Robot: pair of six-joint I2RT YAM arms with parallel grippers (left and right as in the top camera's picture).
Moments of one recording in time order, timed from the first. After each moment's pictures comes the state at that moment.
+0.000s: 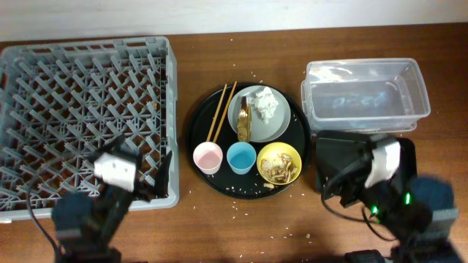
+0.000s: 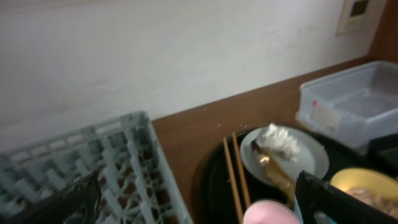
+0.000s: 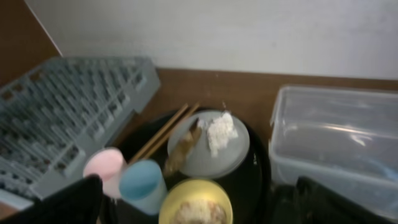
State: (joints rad) left arm 0.06 0.53 0.66 -0.34 0.42 0.16; right arm 0.06 0.58 0.86 -0.72 -0.37 0.08
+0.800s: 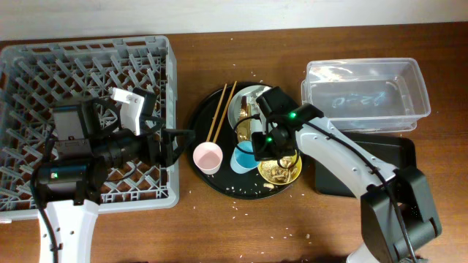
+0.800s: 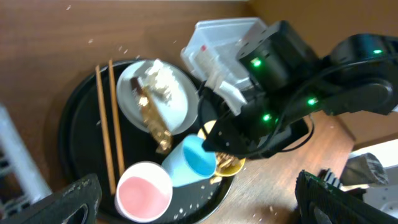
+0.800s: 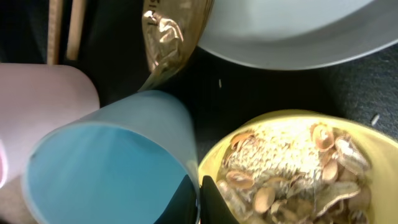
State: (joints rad) left arm 0.05 1.15 1.17 -0.83 0.84 0.10; right arm 0.47 1.77 1.25 -0.85 -0.24 0.37
